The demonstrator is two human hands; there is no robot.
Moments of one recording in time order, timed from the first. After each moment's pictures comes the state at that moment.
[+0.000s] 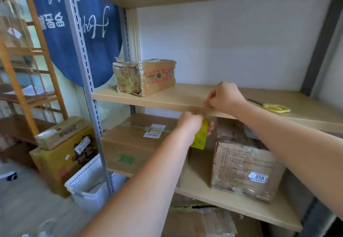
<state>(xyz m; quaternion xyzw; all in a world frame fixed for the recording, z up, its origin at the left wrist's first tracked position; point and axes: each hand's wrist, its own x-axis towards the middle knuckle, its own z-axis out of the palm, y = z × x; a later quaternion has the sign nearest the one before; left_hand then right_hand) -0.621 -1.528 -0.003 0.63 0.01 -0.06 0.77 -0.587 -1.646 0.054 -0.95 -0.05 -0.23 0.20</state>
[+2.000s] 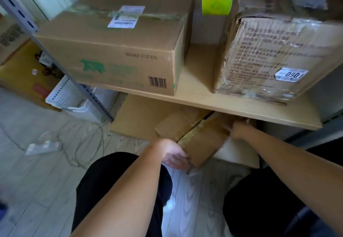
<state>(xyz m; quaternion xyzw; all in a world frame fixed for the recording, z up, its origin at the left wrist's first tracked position) -0.647 -1.471 -0.396 0.68 0.17 -0.58 0.41 -0.624 -1.720 -0.370 -0.88 0.30 0.29 0.23</state>
